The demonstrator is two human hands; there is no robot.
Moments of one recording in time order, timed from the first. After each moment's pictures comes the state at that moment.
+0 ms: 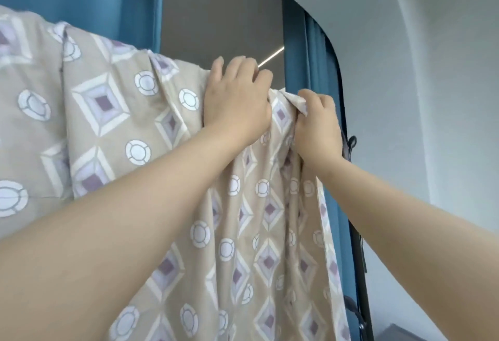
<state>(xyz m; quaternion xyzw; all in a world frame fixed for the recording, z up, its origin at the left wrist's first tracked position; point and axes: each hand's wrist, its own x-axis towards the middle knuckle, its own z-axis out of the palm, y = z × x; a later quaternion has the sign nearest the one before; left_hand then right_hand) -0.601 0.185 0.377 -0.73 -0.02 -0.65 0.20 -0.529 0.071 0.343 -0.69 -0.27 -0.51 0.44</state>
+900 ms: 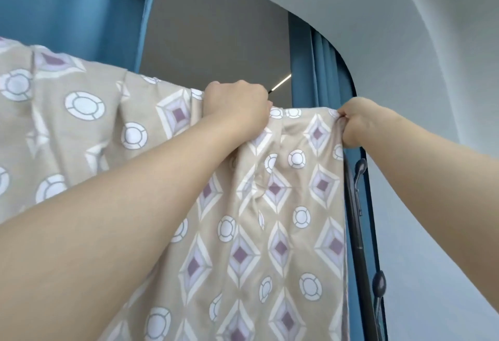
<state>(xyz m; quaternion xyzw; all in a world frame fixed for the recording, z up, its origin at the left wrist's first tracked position) -0.522 0.151 0.424 -0.78 -0.15 -0.56 0.24 -0.395 0.012 0.445 -0.50 -0.16 -0.03 0.85</state>
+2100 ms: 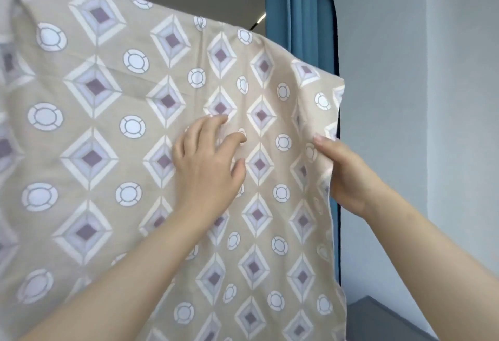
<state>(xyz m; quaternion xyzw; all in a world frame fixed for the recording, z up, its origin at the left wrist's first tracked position) -0.447 0.106 0.222 -0.72 -0.03 -0.69 0.08 -0.363 -0.087 0.237 -0.53 -0.44 0.07 0.73</state>
